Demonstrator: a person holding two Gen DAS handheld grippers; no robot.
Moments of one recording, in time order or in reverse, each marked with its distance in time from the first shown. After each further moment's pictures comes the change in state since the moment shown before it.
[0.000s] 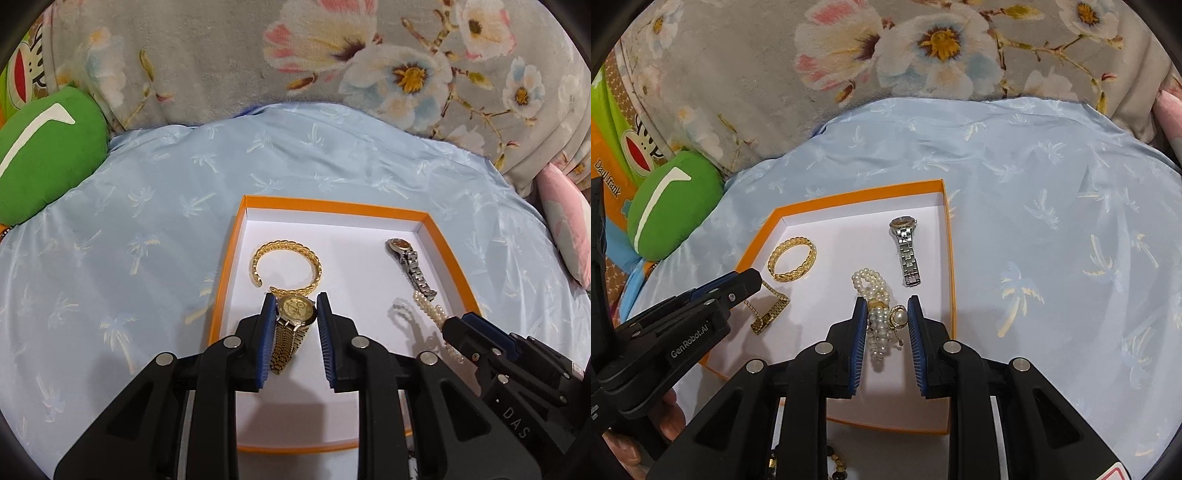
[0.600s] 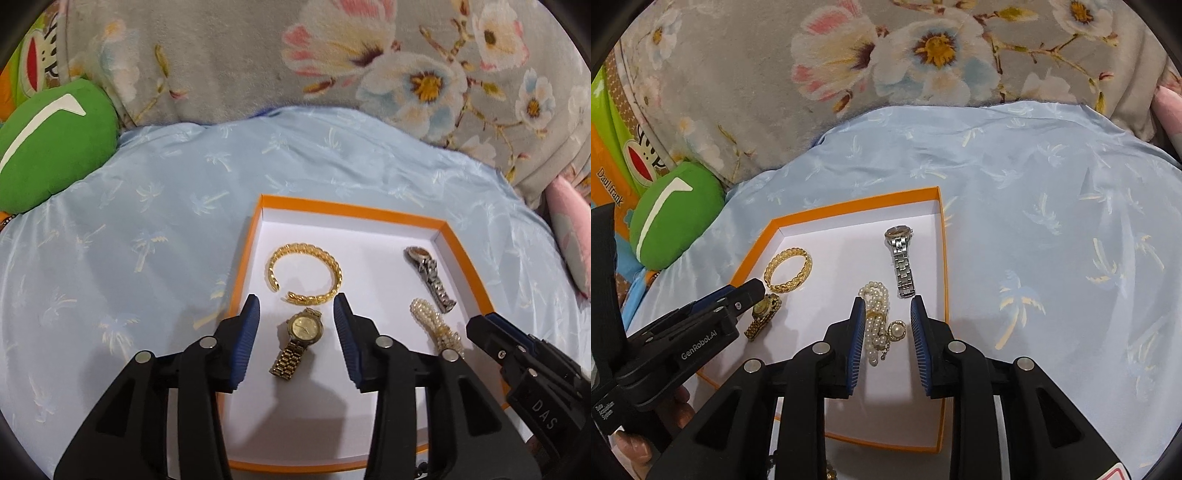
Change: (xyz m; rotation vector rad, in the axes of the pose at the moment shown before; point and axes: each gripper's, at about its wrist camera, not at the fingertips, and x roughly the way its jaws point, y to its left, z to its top) left arm 0.002 0.015 -0.005 -0.052 -0.057 0.011; right arm -0.008 -0.010 0.000 0.023 -0.077 0.031
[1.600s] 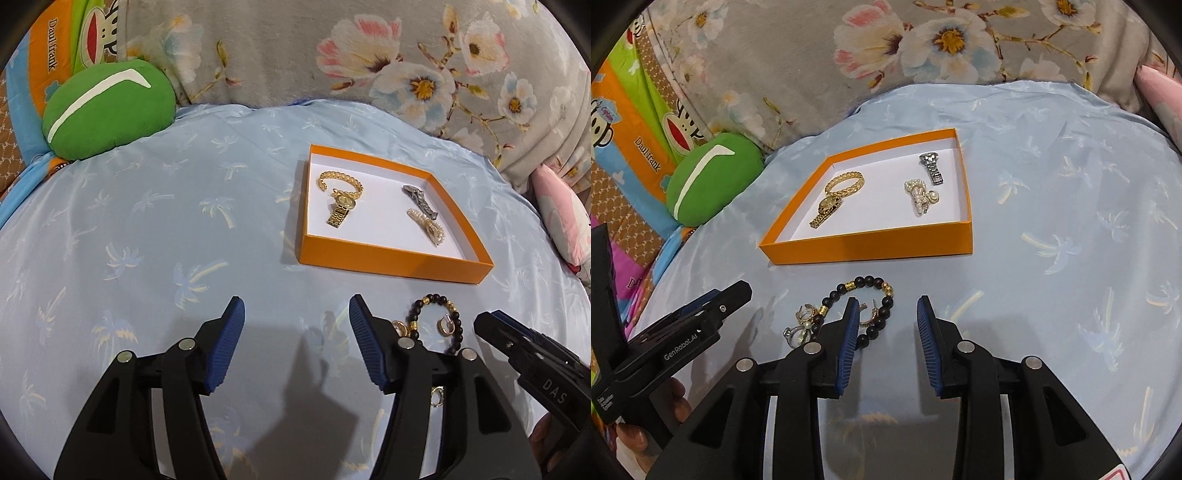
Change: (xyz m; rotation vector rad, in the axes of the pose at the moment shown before) left arm -0.104 0.034 -0.098 -0.032 0.010 0.038; right arm -0.077 0.023 -0.094 -0.014 0.077 0.048
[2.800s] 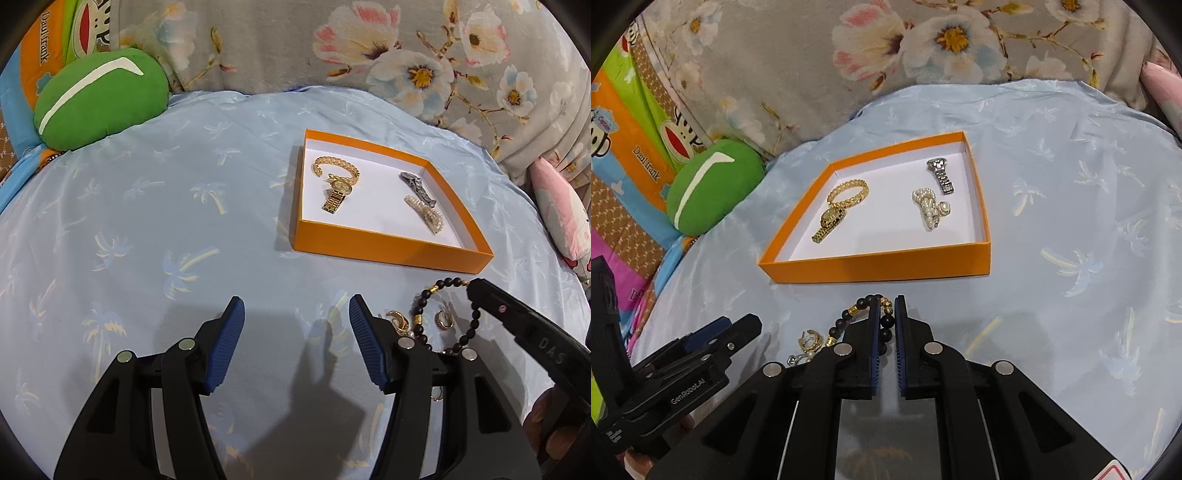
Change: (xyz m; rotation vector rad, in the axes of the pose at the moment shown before) left arm 0.009 0.000 -0.003 -0.005 0.050 -0.028; right arm 0.009 0.002 0.013 0.023 -0.034 0.043
